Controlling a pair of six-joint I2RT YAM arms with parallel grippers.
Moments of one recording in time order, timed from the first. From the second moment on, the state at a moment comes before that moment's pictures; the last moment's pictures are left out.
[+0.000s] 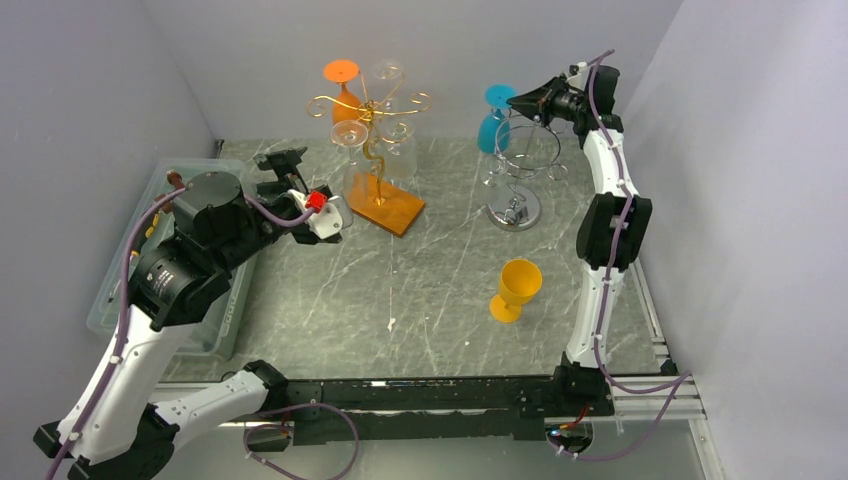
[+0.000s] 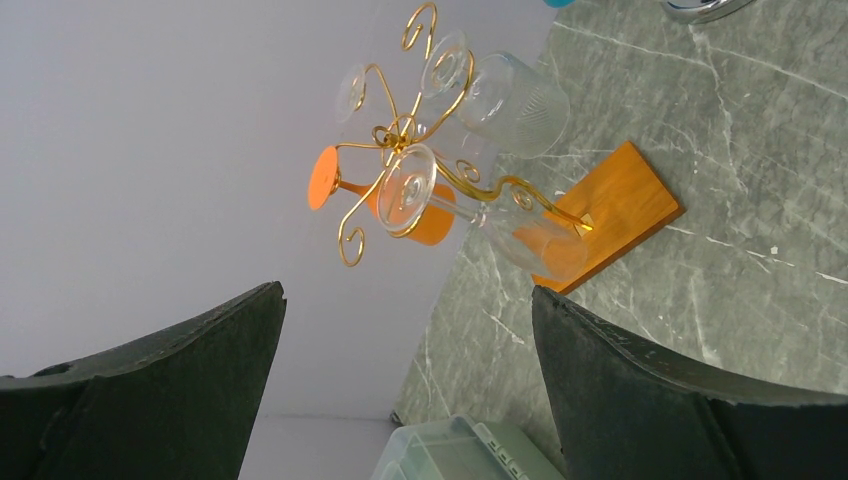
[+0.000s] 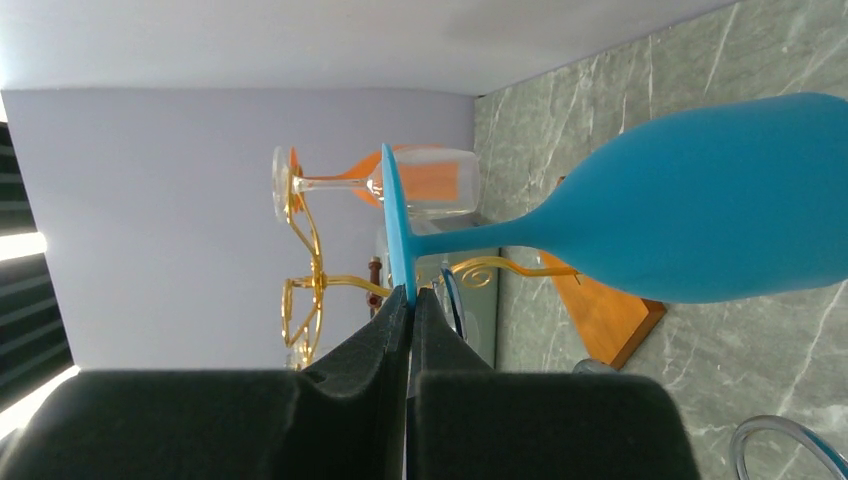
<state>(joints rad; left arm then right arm) -0.62 0.94 1.50 -0.72 0.04 0.92 -0.12 2.34 2.27 -0.21 -0.99 1.18</state>
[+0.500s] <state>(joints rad) -0.62 0.95 1.50 -0.70 0.04 0.93 -0.15 2.34 2.28 -0.20 -1.06 1.18</state>
